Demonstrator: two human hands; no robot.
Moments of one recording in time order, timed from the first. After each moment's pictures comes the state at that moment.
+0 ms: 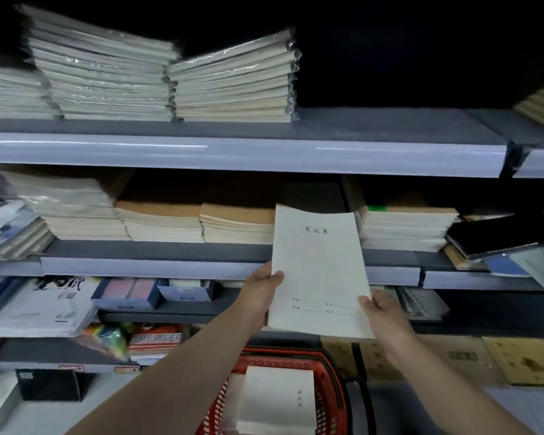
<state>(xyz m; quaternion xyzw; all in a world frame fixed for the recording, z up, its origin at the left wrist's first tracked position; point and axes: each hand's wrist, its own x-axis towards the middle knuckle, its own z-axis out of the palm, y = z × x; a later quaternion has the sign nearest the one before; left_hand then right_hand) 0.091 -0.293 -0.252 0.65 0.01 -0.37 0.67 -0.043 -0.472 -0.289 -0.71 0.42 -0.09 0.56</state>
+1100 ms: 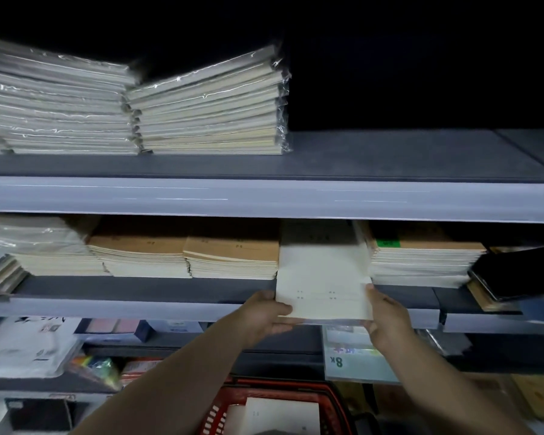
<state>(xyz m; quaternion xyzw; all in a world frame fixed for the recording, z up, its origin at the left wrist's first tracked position) 0.166 -0.345 -0.270 0.65 0.01 -0.49 0.58 0.057 -0.533 -0.285 -0.41 0.53 -0.17 0.72</state>
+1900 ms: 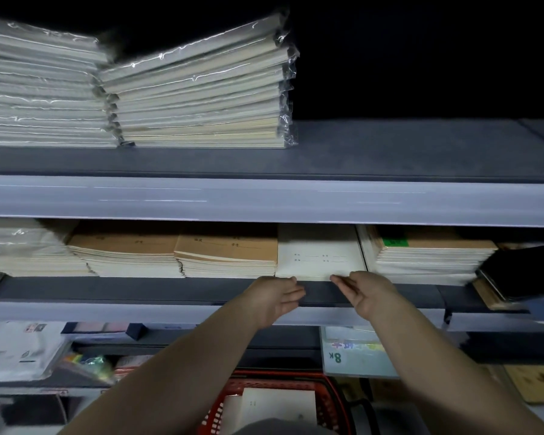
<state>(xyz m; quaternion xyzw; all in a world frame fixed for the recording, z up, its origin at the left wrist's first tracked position) 0.190 -0.376 -0.268 0.59 0.08 -0.48 0.64 0.112 -0.538 -0.259 -0.32 0.52 -0.10 0.78</state>
